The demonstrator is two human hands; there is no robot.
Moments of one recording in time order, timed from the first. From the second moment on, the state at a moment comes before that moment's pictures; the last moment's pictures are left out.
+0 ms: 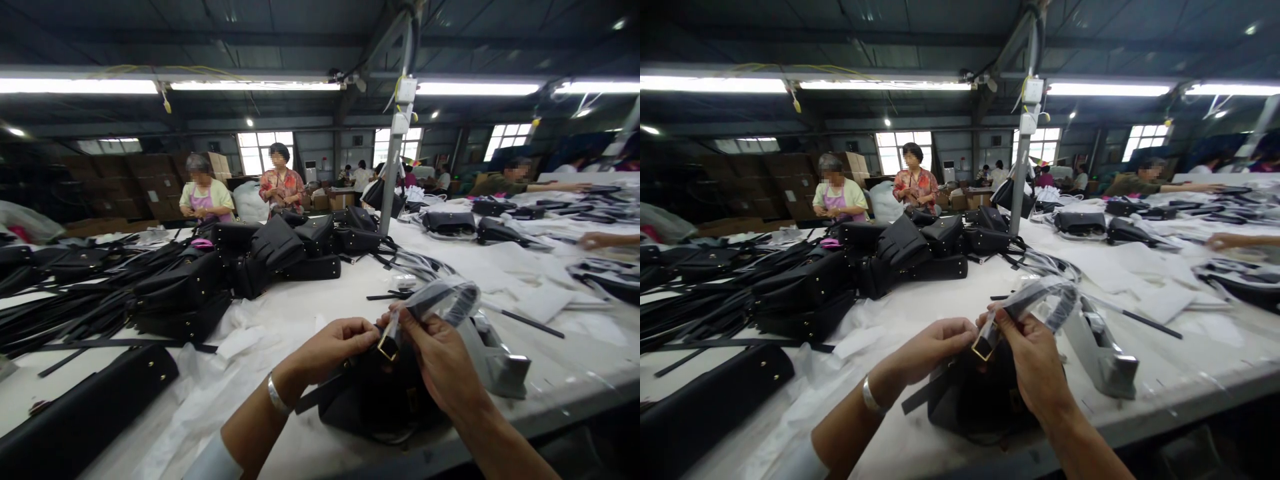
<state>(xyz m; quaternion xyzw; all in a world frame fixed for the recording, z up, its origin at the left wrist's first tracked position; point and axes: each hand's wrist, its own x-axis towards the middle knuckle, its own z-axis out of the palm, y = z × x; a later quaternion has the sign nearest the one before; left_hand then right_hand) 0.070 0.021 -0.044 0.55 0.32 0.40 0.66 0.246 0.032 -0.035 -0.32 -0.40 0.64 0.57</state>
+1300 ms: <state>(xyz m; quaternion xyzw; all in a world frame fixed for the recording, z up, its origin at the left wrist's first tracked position) 0.068 0.005 -0.069 0.68 0.51 0.48 0.21 0.242 0.029 -0.056 -0.35 -0.49 0.59 0.54</state>
